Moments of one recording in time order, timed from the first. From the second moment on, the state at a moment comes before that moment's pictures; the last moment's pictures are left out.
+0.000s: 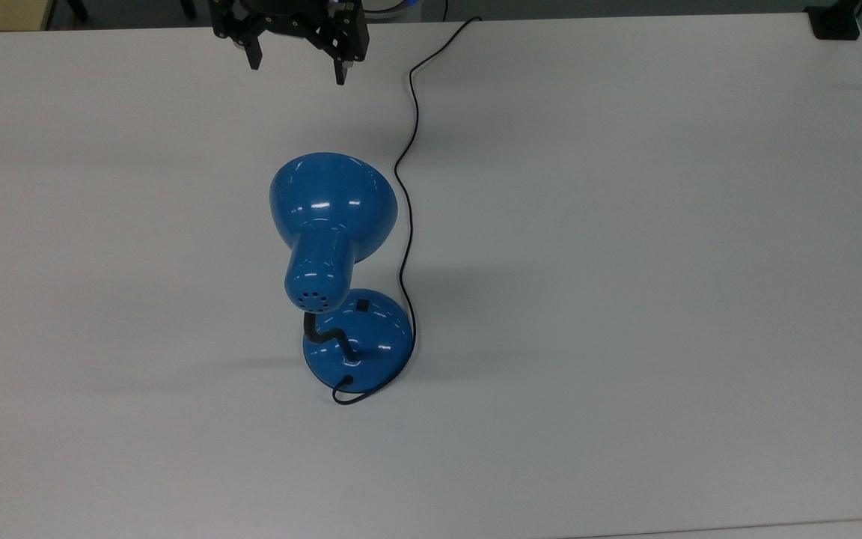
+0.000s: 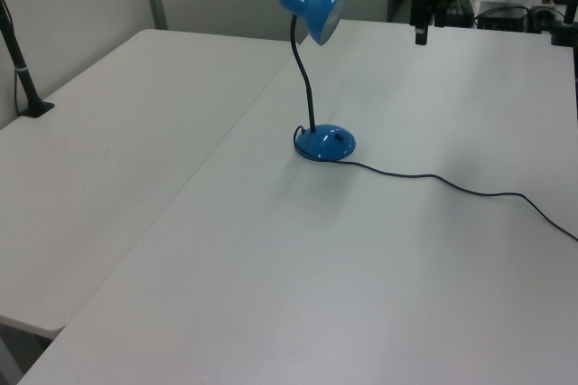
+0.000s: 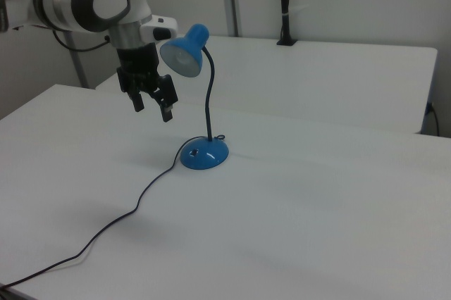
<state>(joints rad) 0.09 0.02 -0.13 -1.71 -0.03 1.72 0.12</state>
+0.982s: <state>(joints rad) 0.10 0.05 -0.13 -1.69 -0.03 1.72 0.12</state>
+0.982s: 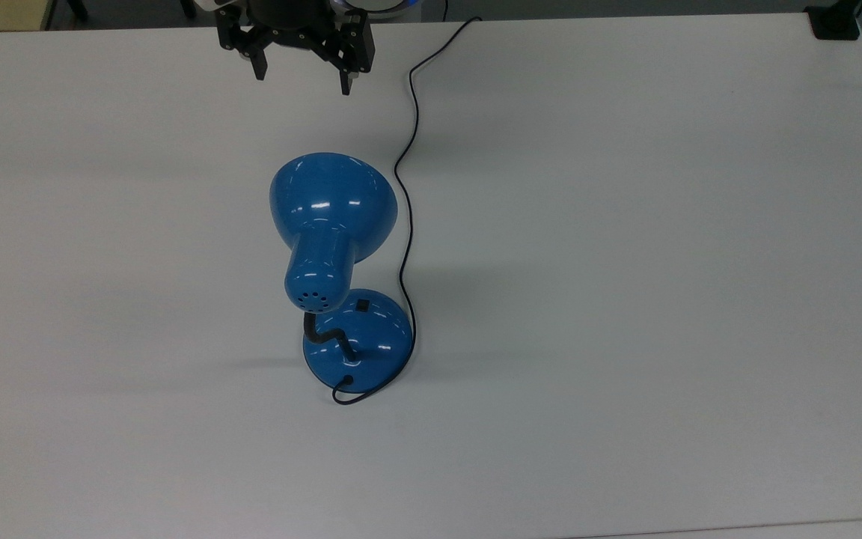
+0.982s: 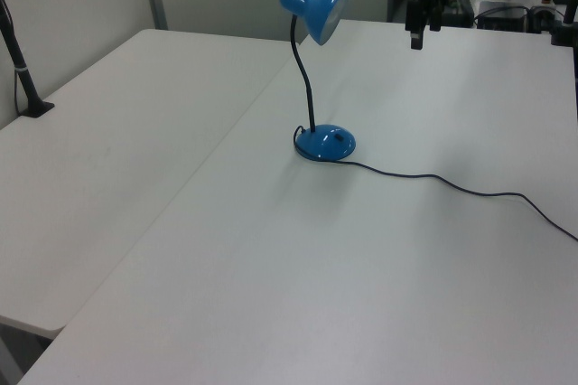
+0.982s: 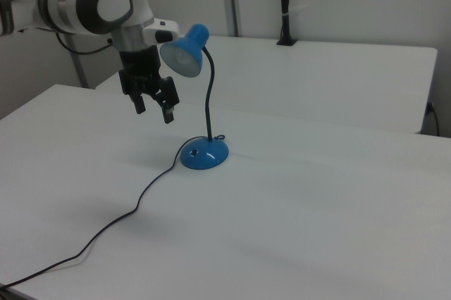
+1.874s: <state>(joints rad) 0.16 0.21 -0.12 -1.76 -0.01 2.13 0.04</state>
